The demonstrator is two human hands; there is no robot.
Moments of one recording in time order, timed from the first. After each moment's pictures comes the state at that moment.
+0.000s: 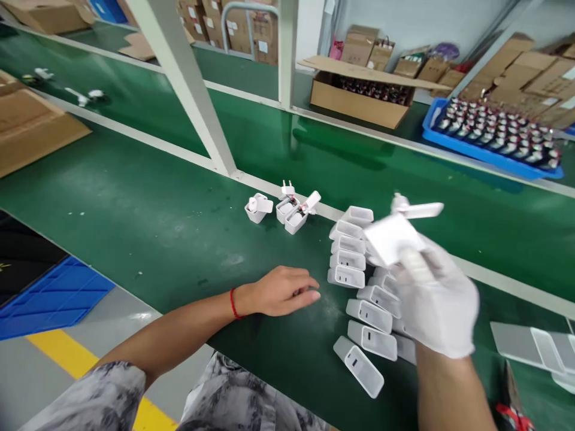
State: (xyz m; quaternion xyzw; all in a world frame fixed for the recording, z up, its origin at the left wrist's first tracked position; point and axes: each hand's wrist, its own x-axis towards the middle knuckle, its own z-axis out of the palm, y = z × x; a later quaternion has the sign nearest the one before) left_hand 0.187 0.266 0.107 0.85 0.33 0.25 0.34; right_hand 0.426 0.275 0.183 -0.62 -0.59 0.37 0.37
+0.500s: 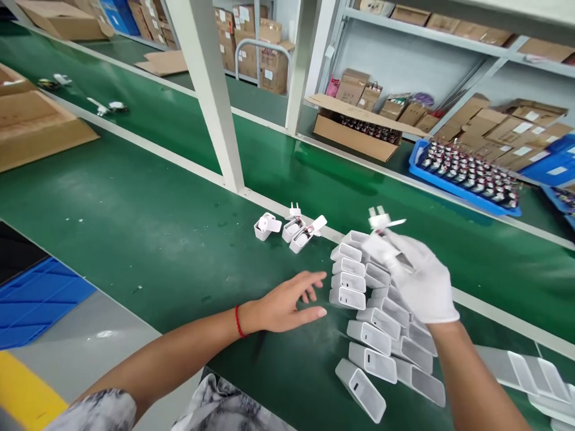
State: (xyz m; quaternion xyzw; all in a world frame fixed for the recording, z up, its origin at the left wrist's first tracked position) left_hand 0.184 0.267 0.107 0.73 0.35 0.33 0.48; right_hand 0.437 0.334 0.200 -0.62 -0.73 0.12 0.27
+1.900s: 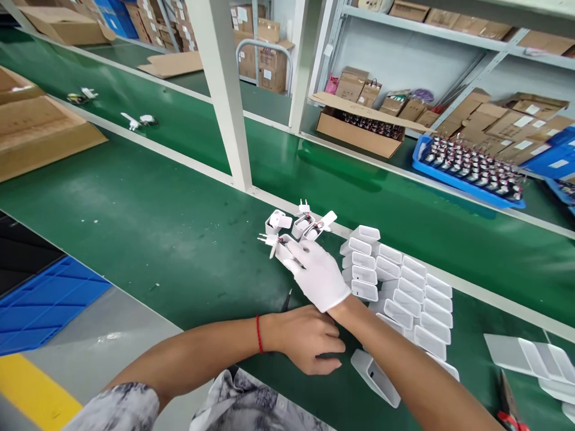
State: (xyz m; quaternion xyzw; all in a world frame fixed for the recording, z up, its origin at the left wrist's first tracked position) left_hand 0.205 0.240 0.087 0.93 0.12 0.30 0.15; right_hand 0.275 0.304 0.161 -0.45 -0.89 0.03 0.05
